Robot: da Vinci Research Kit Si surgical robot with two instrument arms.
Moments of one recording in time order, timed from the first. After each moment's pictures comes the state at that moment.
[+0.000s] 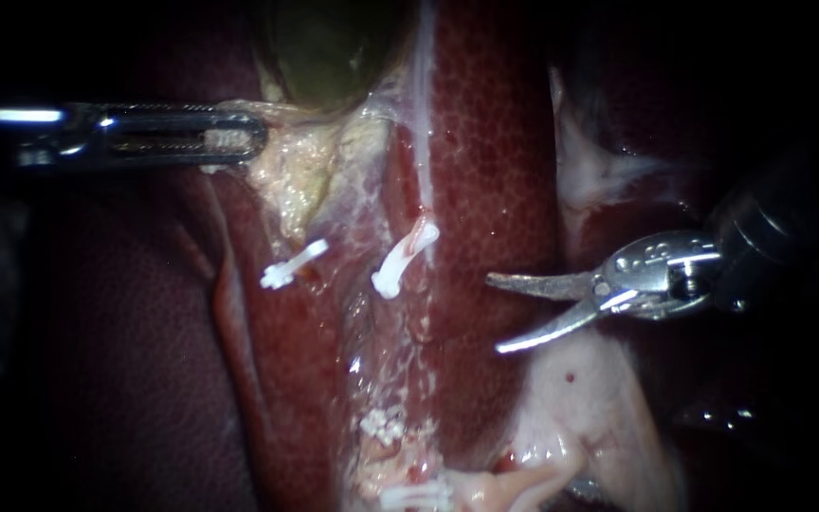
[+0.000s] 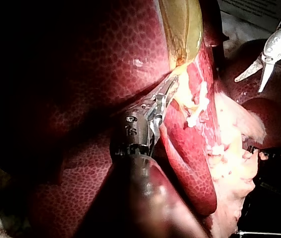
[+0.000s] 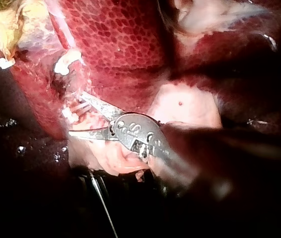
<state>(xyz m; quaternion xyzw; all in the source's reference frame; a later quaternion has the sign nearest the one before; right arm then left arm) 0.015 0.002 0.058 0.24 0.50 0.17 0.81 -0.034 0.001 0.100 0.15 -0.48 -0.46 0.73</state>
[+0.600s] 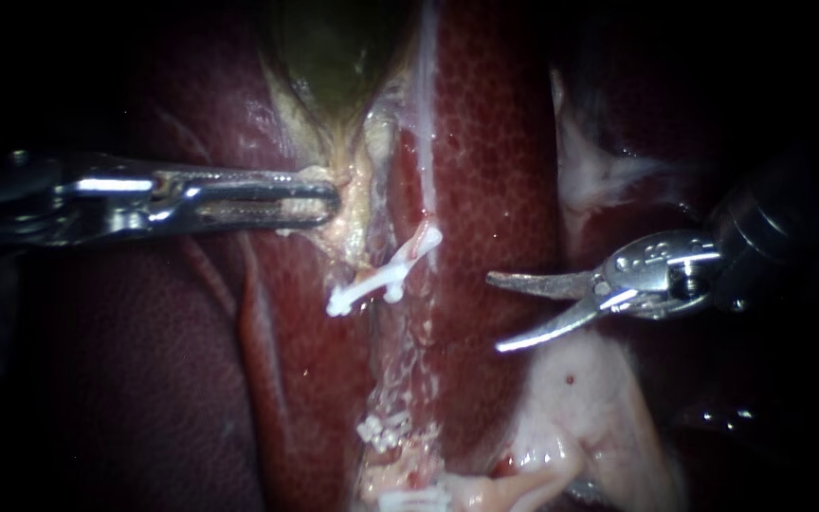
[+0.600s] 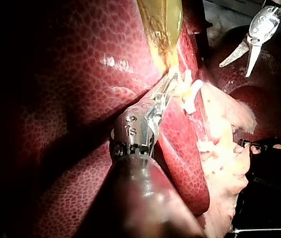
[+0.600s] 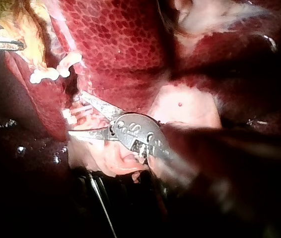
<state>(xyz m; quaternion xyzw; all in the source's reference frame) 0.015 0.002 0.058 0.24 0.50 0.17 0.81 -0.041 -0.005 0.106 0.19 -0.46 -0.44 0.75</state>
